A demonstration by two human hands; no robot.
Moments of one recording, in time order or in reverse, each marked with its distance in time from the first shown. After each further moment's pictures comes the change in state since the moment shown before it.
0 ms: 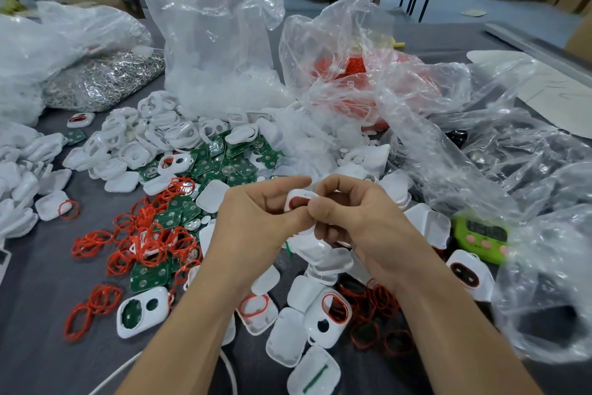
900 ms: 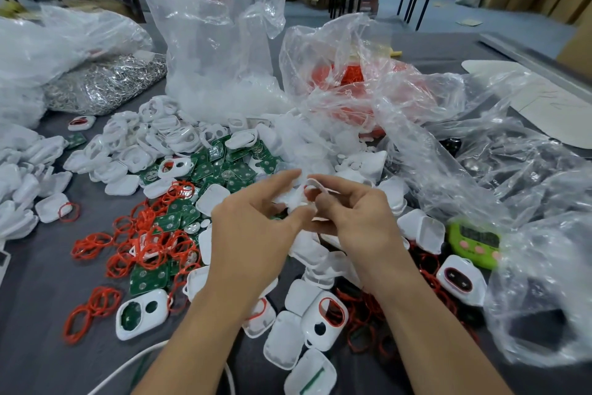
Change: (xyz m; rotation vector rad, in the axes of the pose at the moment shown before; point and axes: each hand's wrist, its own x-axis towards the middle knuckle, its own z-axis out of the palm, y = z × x) left_hand 0.000 -0.006 0.008 0.338 0.258 0.154; right_hand 0.009 0.011 0.011 0.040 0.267 -0.059
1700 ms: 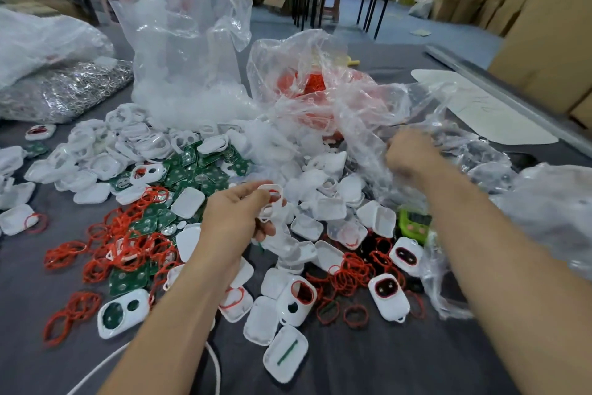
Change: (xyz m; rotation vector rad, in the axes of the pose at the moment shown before) left_hand 0.015 0.002 0.007 -0.458 -0.139 -0.414; right_hand 0.075 -0.090 -0.110 -1.490 0.320 0.160
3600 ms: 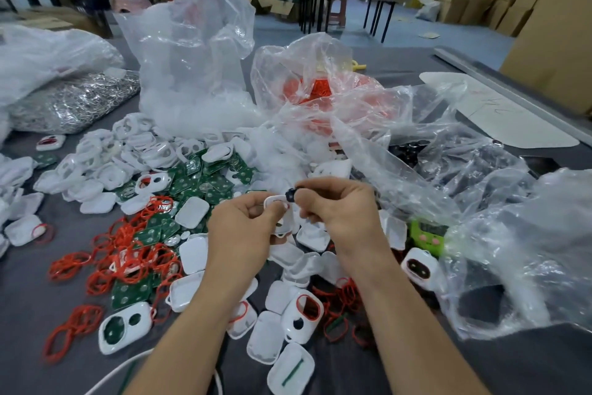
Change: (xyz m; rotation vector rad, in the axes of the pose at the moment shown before) left_hand 0.003 -0.016 0.006 0.191 0.072 0.220; right_hand -0.111 -0.065 0.061 1.457 -0.143 -0.156
